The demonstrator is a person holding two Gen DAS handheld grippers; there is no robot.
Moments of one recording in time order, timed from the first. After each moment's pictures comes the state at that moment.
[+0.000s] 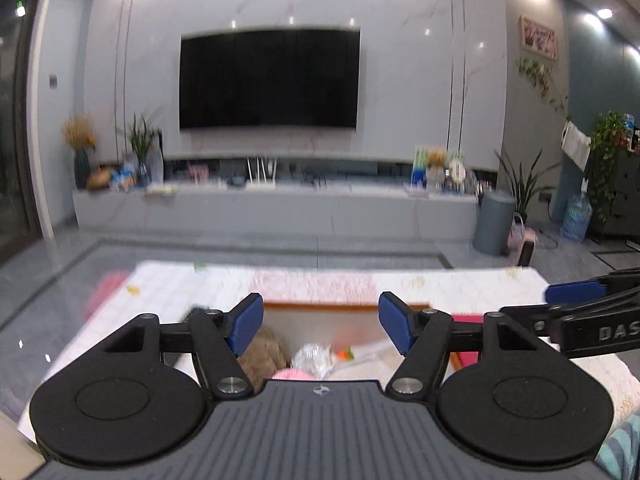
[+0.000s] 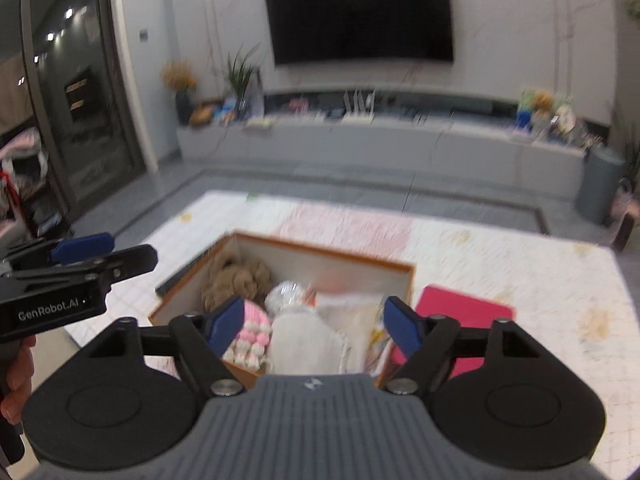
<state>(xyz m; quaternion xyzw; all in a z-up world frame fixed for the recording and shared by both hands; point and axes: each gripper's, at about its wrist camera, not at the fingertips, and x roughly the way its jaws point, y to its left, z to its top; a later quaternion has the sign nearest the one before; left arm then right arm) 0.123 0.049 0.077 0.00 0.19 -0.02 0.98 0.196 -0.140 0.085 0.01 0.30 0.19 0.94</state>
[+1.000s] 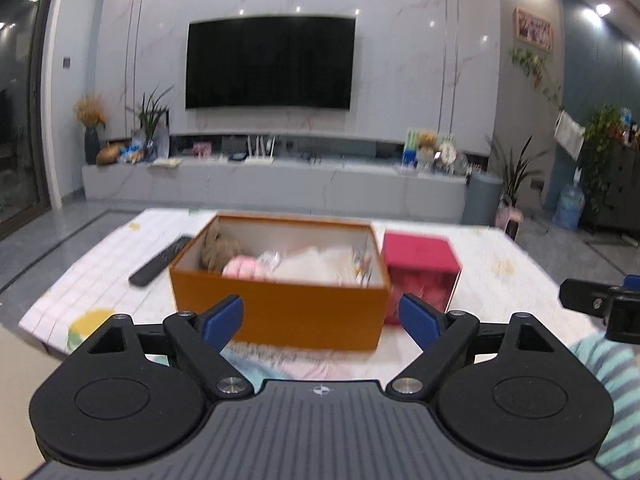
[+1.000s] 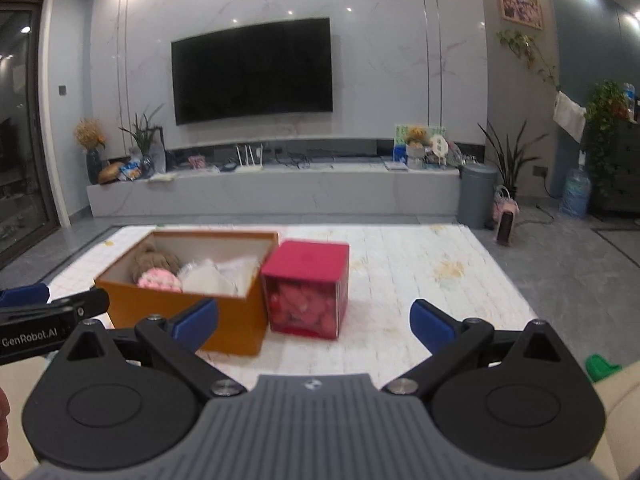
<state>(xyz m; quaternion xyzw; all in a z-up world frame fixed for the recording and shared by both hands) 0.025 -0.018 0.013 -0.02 0.23 -0.01 0.97 -0.003 -0.220 0.048 0.03 0.23 0.02 0.97</state>
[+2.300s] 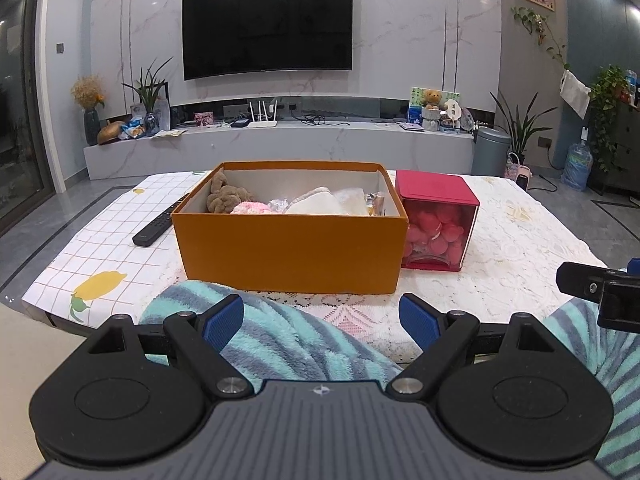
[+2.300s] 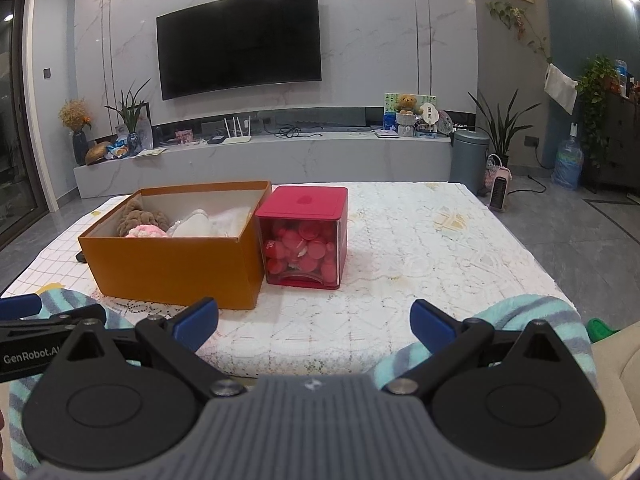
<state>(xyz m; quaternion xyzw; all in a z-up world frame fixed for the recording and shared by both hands) 0.009 -0.017 -0.030 0.00 0.27 -0.01 0.96 -0.008 -0.208 -0.004 0.03 0.27 0.00 0.96</state>
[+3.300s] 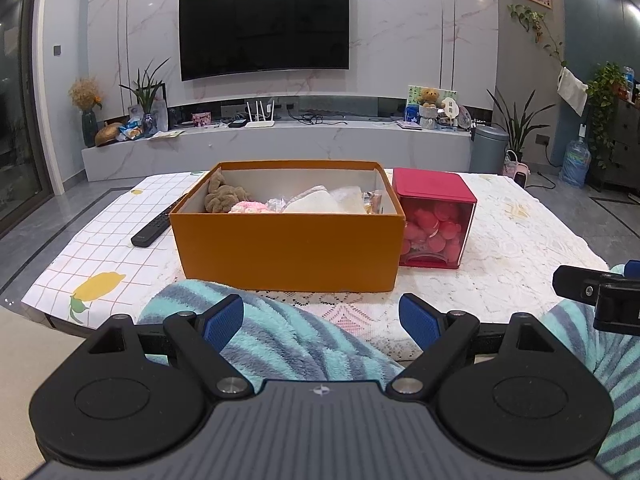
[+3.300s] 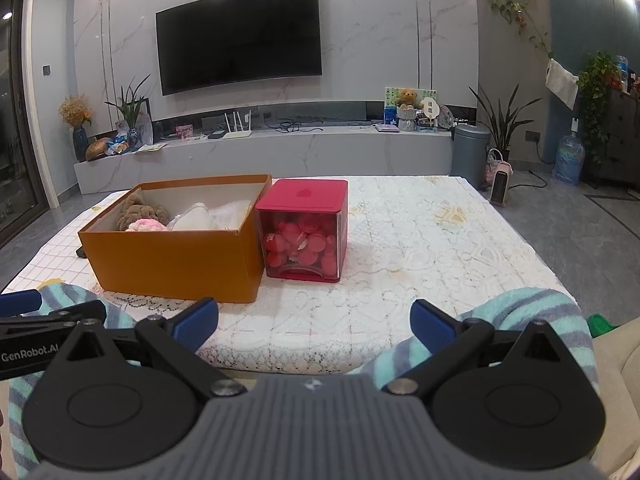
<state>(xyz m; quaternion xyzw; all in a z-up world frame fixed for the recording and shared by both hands) 0.009 -0.020 -0.028 0.01 0.27 -0.01 0.96 -0.009 -0.210 -0.007 0.03 0.27 0.00 0.96</state>
